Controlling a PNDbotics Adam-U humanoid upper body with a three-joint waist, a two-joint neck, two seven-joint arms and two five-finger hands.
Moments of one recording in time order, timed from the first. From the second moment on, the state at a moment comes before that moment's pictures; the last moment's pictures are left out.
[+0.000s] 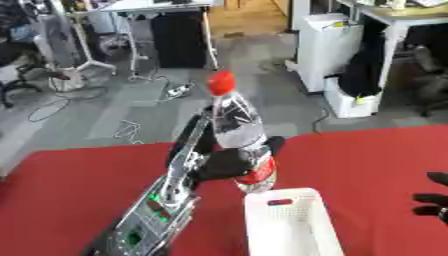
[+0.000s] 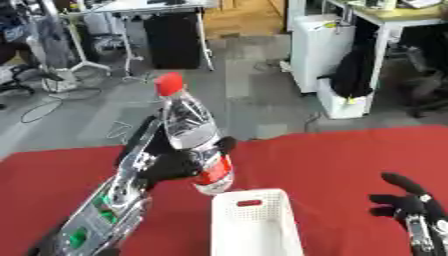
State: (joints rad) left arm -0.74 0.27 -0.37 -1.59 0.21 0.11 0.35; right arm -0.15 -0.25 0.06 -1.91 0.08 -0.13 -0.11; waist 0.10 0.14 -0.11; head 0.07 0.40
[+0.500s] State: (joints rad) left arm -0.70 0.23 -0.42 -1.54 0.14 0.07 0.36; right arm -0.15 -0.25 0.06 -1.91 0.09 -0.13 -0.11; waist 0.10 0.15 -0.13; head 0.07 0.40
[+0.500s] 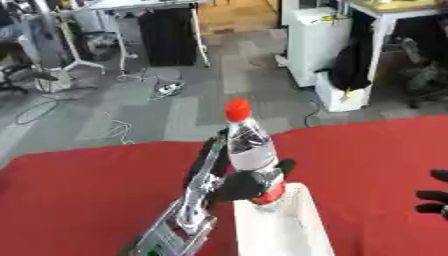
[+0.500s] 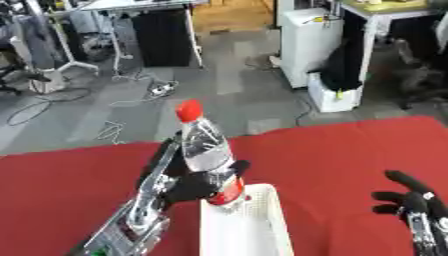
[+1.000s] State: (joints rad) left arm -0.70 0.21 -0.46 -1.48 -0.03 0.00 0.33; right arm -0.14 -0.25 0.05 -1.91 0.09 -0.13 -0.12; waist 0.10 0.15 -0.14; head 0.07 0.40
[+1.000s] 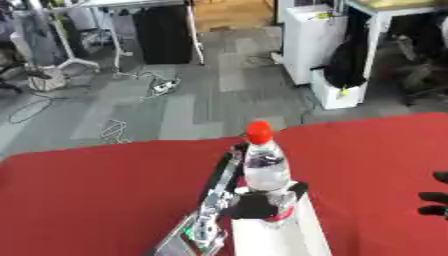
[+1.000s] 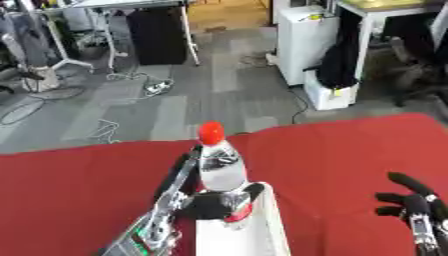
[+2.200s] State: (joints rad) left arm -0.70 0.21 -0.47 -1.46 -0.18 -0.15 0.15; right arm -0.14 -0.25 0.05 -1.91 0.10 -0.13 -0.13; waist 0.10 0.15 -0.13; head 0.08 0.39
